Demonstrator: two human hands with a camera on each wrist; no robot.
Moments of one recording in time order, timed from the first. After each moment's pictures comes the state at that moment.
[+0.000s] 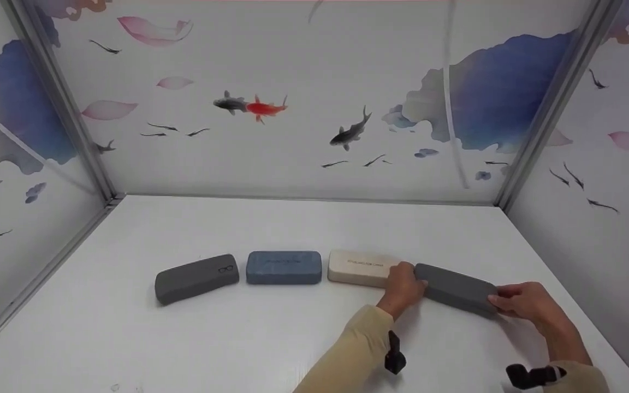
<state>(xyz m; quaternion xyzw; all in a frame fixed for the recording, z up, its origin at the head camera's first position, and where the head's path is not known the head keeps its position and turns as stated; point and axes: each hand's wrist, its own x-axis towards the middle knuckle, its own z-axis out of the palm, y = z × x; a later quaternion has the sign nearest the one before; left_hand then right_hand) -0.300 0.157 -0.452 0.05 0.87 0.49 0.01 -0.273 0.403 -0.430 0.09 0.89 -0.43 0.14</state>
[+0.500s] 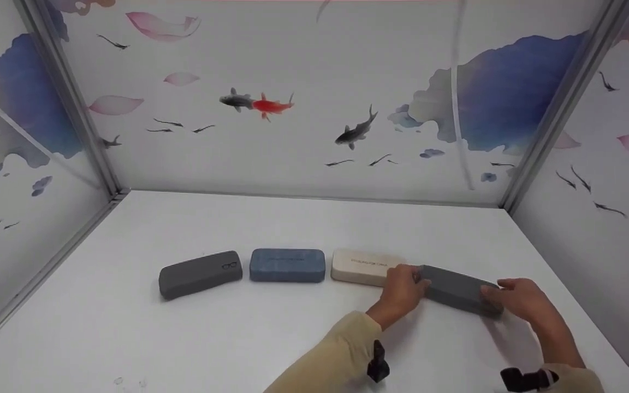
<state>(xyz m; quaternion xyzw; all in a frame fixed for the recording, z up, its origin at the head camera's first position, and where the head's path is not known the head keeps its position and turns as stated) -0.283 0.131 -0.447 0.15 0.85 0.50 -0.04 -0.265 0.371 -0.408 0.06 0.93 -0.32 0.14</state>
